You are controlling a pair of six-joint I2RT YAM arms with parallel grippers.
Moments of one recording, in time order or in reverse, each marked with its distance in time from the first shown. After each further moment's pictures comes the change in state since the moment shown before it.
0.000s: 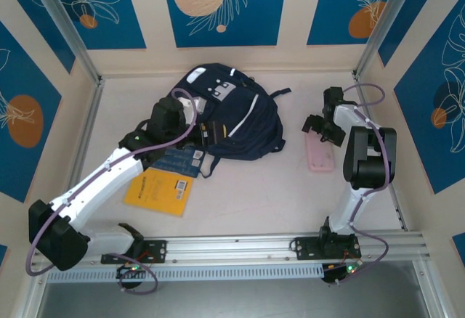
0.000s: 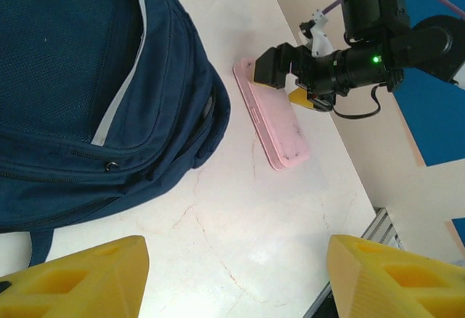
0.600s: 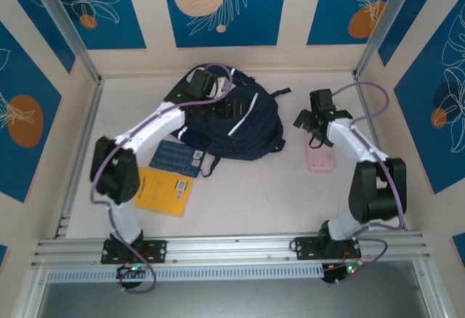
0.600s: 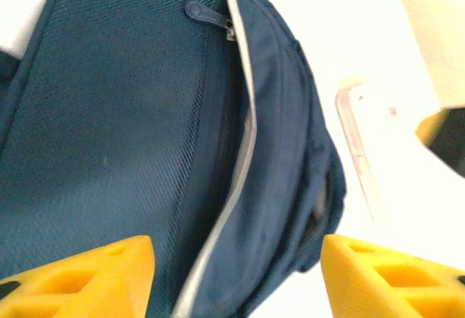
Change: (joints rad) left arm 0.039 0.562 0.456 -0.102 -0.089 0.089; right arm 0.174 -0.293 -0.144 0.076 0.197 0.236
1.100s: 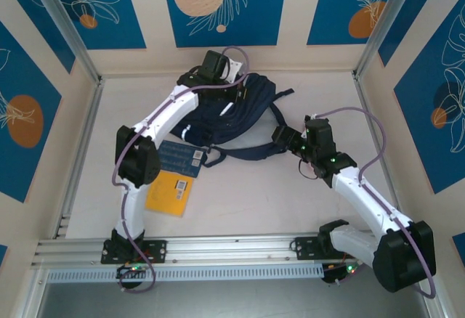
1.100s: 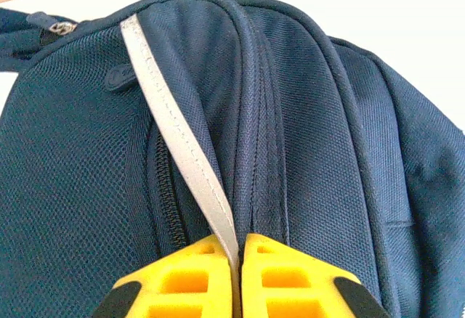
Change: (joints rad) left arm 0.016 0.327 0.504 -0.167 -0.001 0.315; right arm 0.197 -0.516 -0.437 0.350 -0.280 0.078
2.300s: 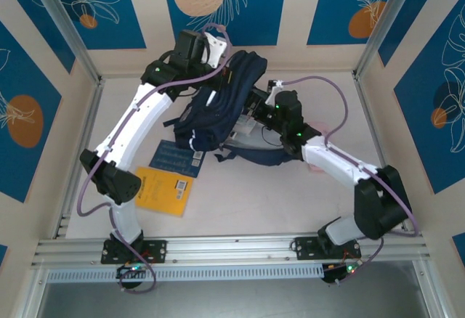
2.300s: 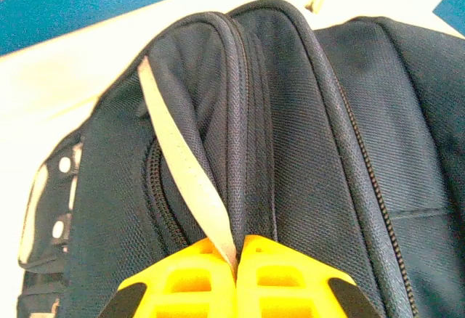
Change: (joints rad) left arm -0.009 -0.262 0.132 -0.222 -0.132 0.105; right arm 0.214 0.355 0.269 0.527 -0.106 0.160
